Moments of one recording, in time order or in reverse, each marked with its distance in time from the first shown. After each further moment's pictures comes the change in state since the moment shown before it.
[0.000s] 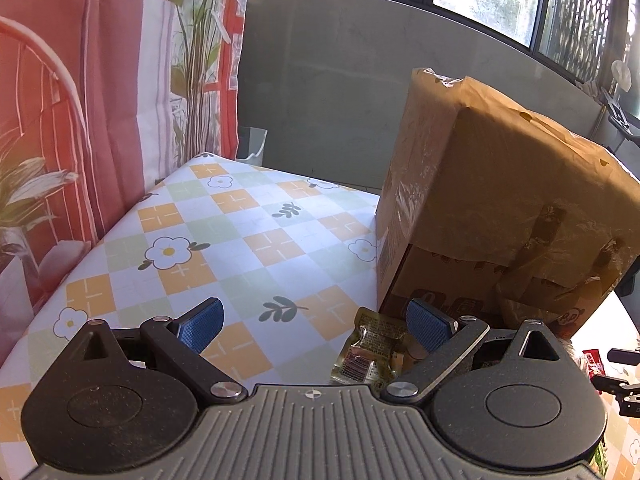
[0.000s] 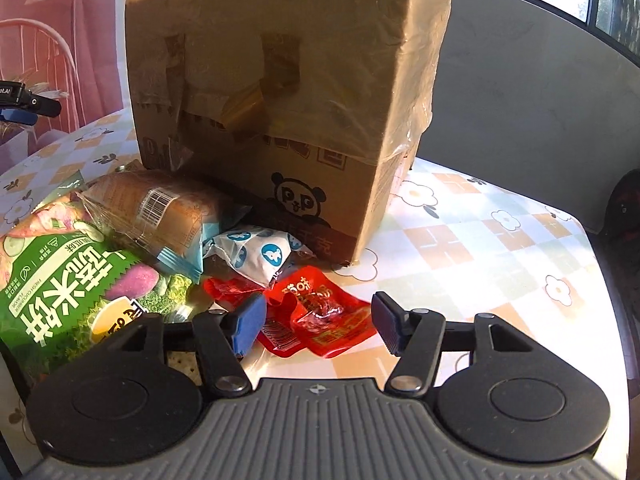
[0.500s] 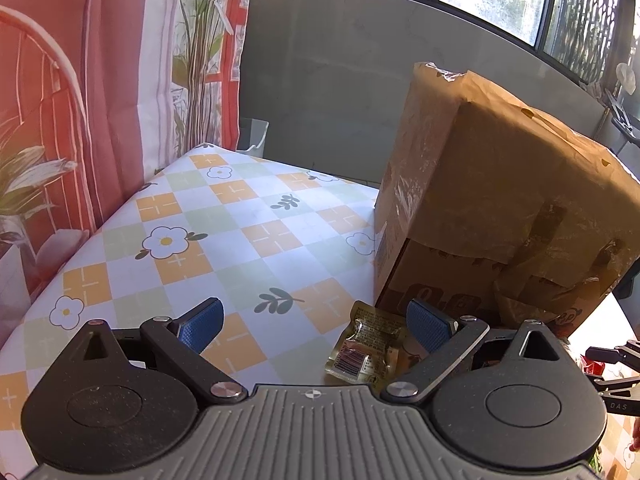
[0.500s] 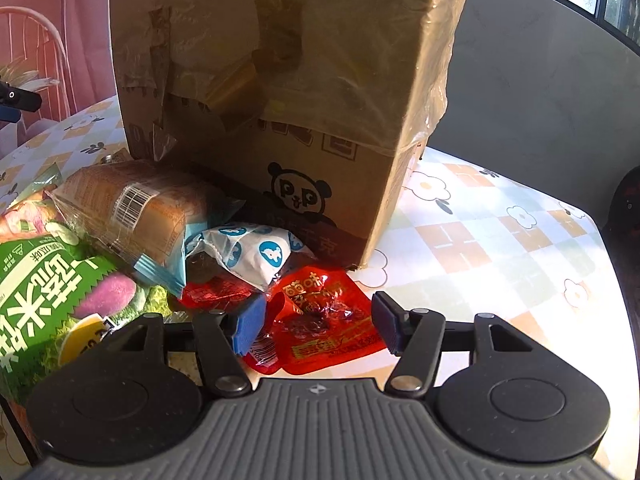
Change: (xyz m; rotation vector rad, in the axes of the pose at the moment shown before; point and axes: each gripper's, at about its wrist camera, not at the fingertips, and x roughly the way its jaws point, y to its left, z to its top) left arm 0.000 -0.001 0.002 -0.017 0.021 0.001; right arm 0.035 0.005 0.013 0.011 0.042 0.005
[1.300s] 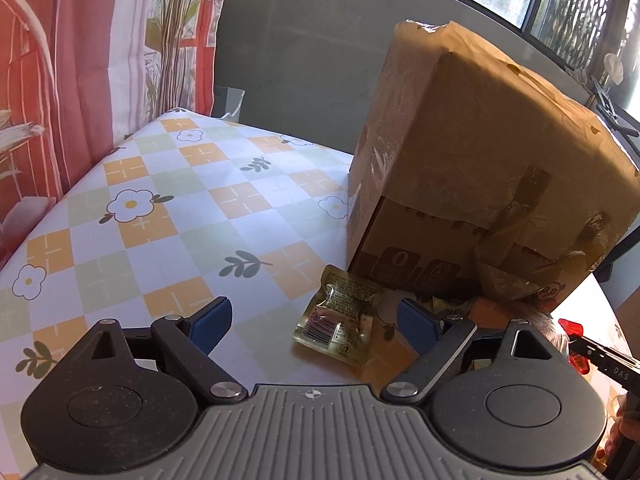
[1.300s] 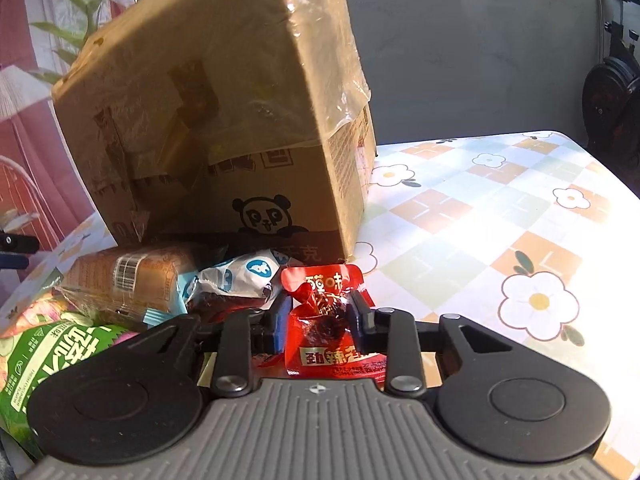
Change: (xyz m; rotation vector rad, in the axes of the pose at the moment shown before) left arm 0.018 -0.007 -0.014 -0.009 0.087 -0.079; right arm -0.019 -0.025 -0.040 0.417 -0.220 0.041
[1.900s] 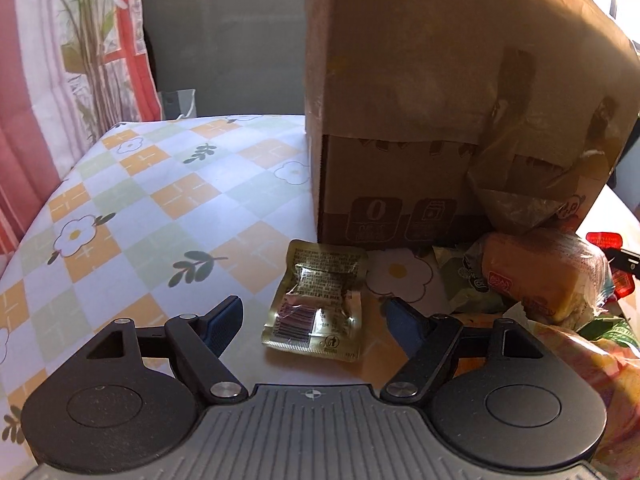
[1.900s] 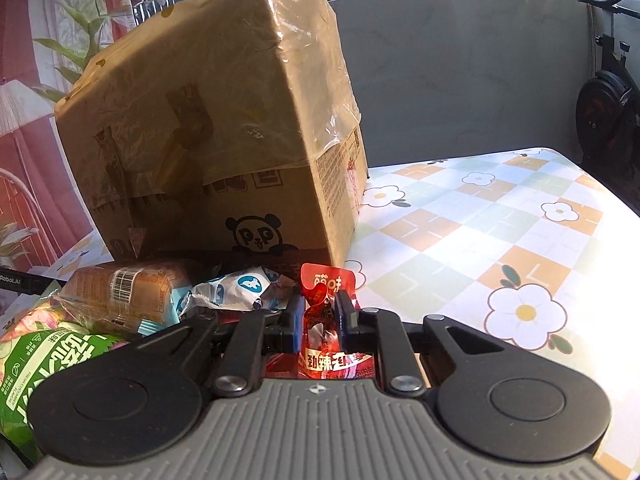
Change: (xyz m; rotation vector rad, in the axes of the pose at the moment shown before) left arm 0.055 -0.035 -0.010 0.279 0.070 0.001; right arm 0.001 -0.003 -0.002 -0.026 -0.043 -0.010
